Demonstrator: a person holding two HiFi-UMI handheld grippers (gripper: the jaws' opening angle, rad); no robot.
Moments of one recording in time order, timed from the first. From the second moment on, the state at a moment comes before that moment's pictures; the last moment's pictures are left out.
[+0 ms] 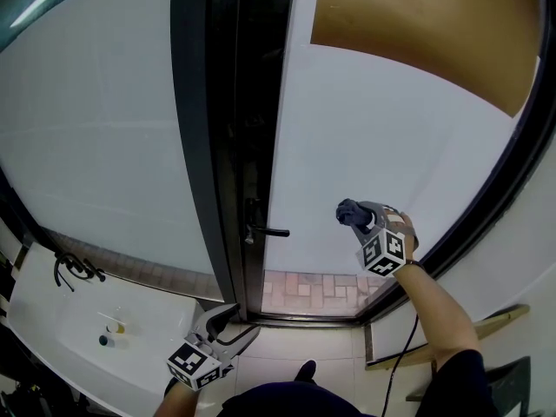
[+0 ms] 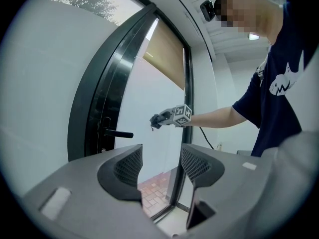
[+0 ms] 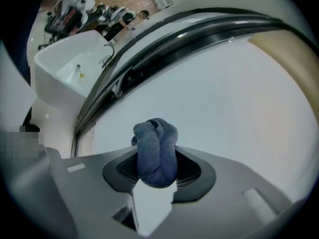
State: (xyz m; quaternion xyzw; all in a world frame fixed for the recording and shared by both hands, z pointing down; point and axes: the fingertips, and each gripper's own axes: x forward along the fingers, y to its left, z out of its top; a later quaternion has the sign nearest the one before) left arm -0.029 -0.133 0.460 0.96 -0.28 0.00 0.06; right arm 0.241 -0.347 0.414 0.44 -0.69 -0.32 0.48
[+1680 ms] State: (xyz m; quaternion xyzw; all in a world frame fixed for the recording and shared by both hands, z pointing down) left arm -0.045 -0.127 0.464 0.95 -0.31 -0.01 0.07; right arm 0.083 -0.379 0.473 0.29 -0.85 0.05 0.43
